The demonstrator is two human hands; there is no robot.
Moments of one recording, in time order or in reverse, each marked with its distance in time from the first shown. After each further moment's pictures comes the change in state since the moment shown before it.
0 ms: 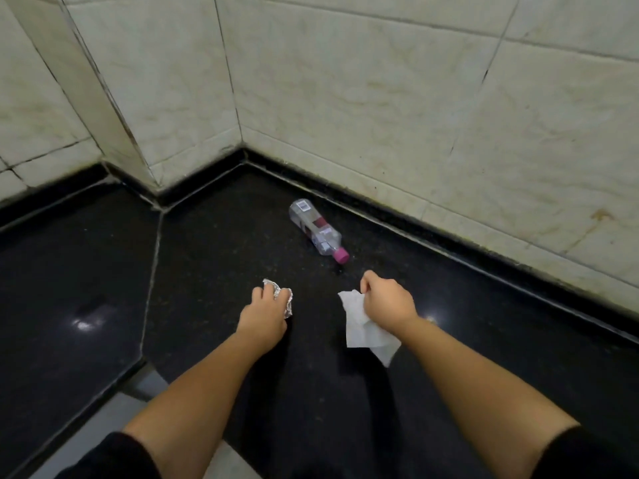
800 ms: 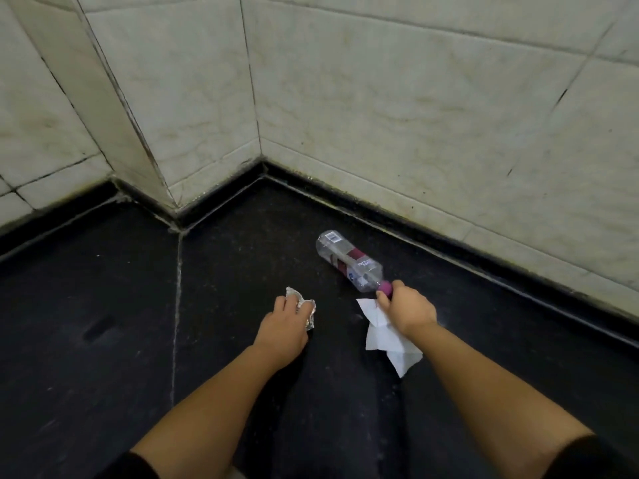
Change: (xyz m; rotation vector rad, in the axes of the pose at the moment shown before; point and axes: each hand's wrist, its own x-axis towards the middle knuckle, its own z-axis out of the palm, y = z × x) left_hand 0.049 -0.060 -0.012 0.047 0.019 0.183; right_hand 0.070 -0.047 0.022 -0.108 0.077 0.206
